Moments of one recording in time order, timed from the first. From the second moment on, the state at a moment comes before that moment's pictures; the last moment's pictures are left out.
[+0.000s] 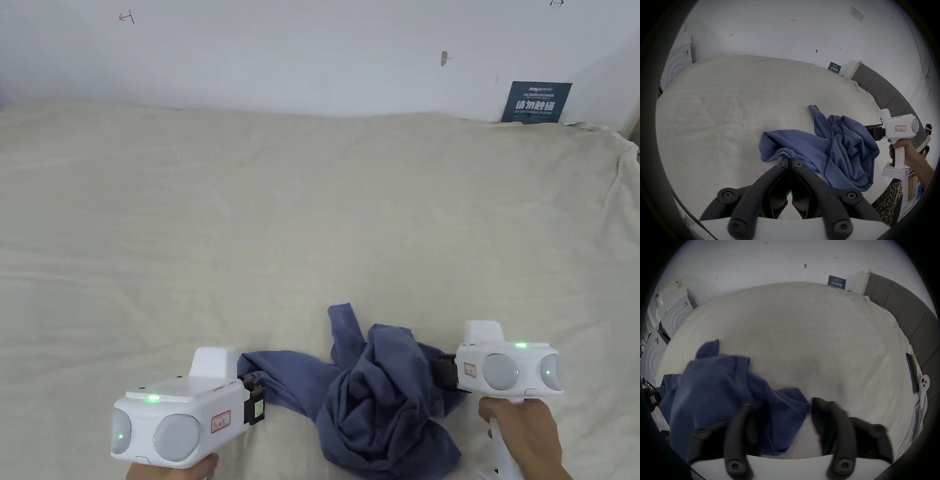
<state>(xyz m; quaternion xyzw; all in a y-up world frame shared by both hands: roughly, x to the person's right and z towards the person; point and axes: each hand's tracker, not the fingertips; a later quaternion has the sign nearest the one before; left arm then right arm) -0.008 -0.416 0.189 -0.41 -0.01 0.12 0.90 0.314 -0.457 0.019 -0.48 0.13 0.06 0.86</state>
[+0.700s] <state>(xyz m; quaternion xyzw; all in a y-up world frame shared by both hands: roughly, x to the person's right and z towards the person) -0.051 -0.342 0.183 -0.33 0.01 0.18 0.92 0.414 -0.275 0.072 -0.30 0.16 -0.01 0.94</state>
